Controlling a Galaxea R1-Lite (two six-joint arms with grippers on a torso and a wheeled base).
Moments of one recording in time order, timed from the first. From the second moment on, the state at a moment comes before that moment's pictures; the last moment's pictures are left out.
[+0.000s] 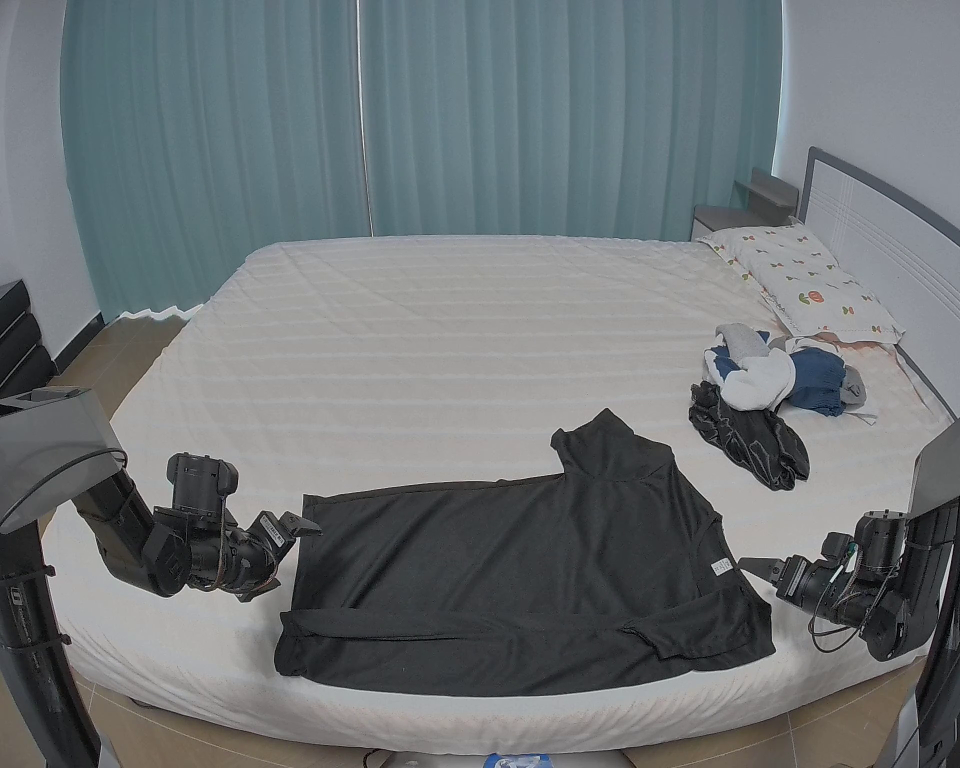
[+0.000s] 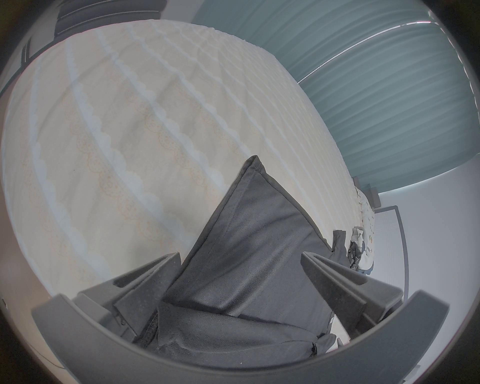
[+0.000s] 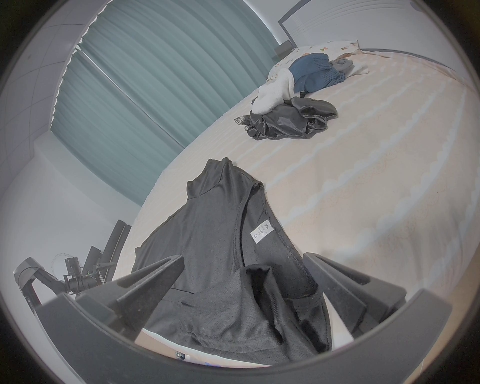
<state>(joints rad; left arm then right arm) -0.08 2.15 -0.69 -0.66 -0.22 -0.90 -0.13 2.27 -0.14 -1.55 0.41 0.47</state>
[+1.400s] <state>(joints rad) -0.05 2.15 -0.72 -0.66 -0.22 -0.90 -0.06 2.32 -0.23 -1.55 0.40 0.47</state>
